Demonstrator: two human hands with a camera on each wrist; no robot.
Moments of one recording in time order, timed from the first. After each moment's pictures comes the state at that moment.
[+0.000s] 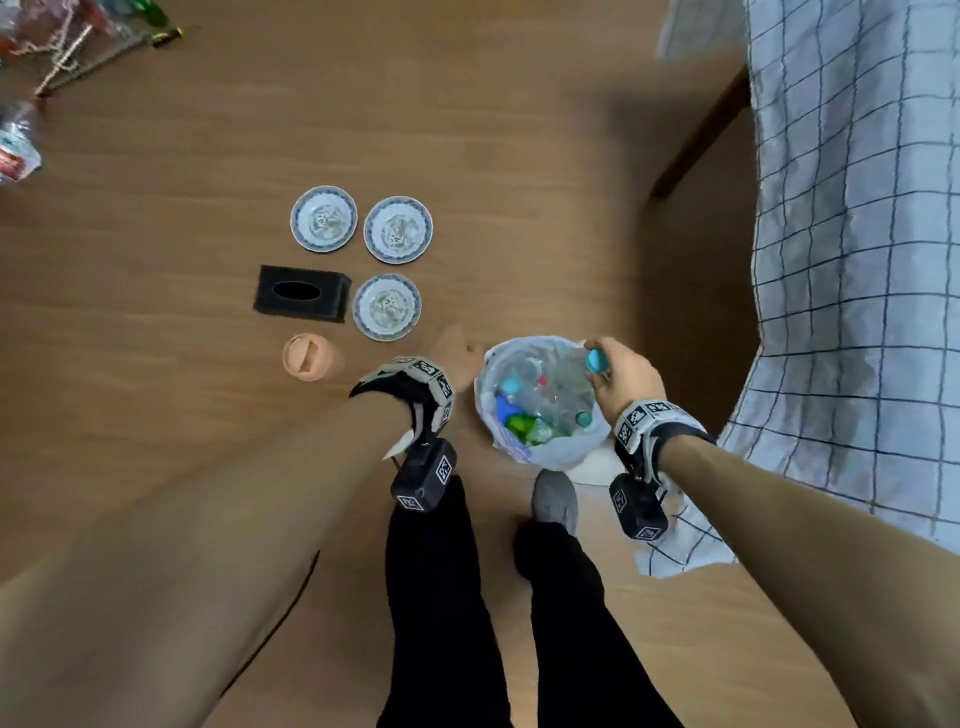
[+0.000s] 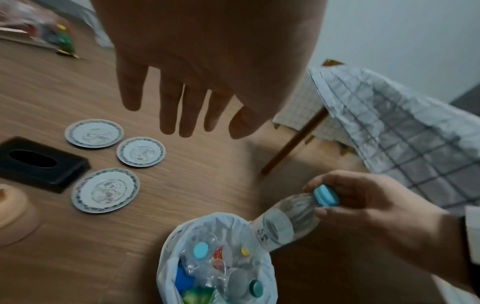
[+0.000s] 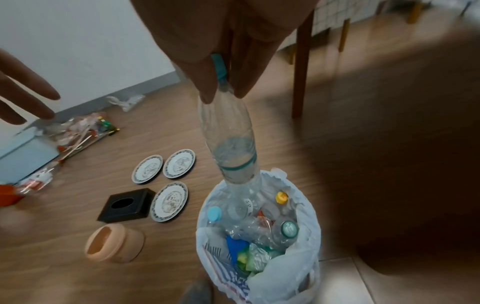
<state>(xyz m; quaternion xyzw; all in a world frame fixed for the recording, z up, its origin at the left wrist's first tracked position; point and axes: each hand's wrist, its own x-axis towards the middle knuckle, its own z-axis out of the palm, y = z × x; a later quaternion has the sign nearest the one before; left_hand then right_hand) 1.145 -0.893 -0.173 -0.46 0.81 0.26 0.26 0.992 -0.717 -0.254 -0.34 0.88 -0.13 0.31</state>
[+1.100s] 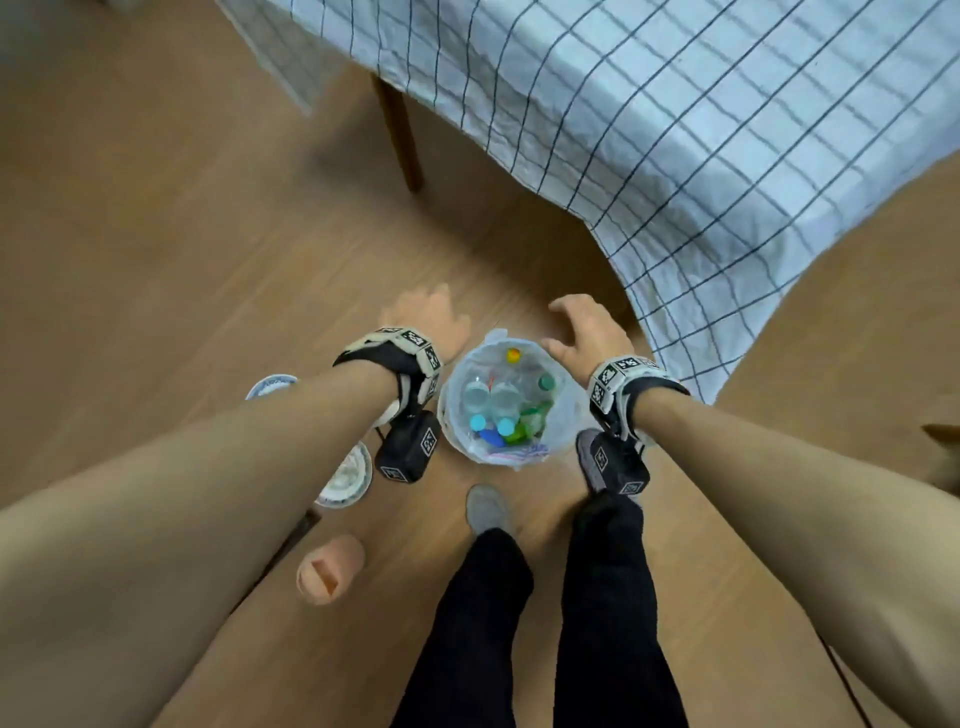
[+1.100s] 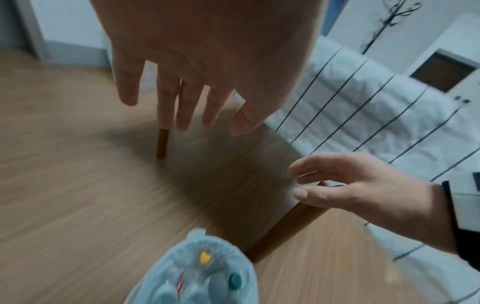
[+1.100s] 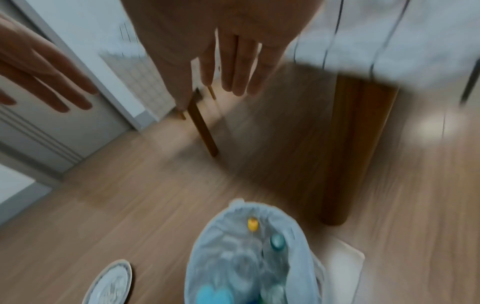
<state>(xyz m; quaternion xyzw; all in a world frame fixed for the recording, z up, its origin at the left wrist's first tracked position) 0.989 -0.895 -0.175 -0.03 0.95 0.05 0.32 1.020 -0.677 -0.255 -0.02 0.95 -0.26 0.19</state>
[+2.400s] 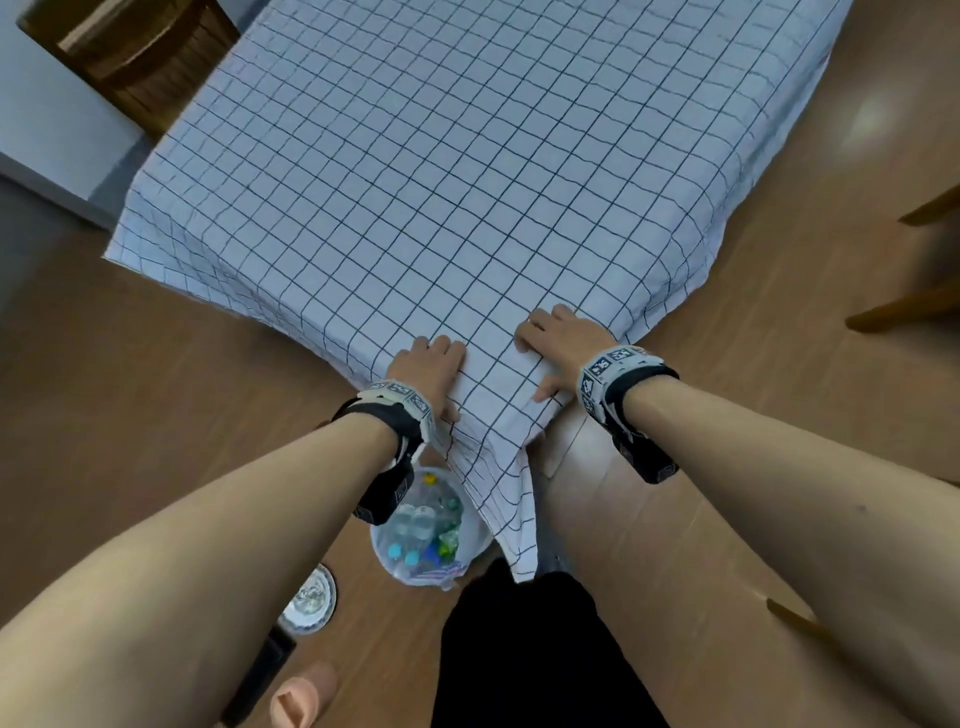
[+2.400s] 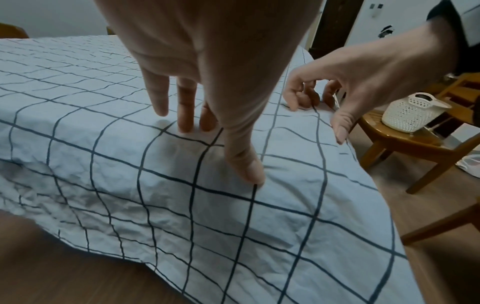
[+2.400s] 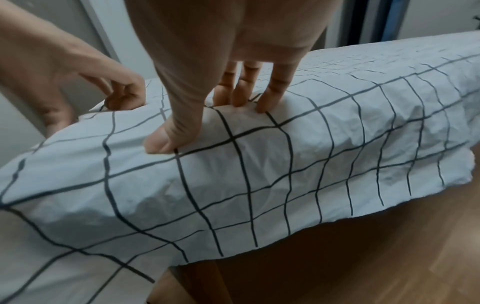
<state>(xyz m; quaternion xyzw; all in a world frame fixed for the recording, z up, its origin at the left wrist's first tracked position) 0.849 -0.610 -0.067 0.22 0.93 -0.09 0.29 0.858 -0.389 -0.084 -0.20 0.94 -0.10 0.25</state>
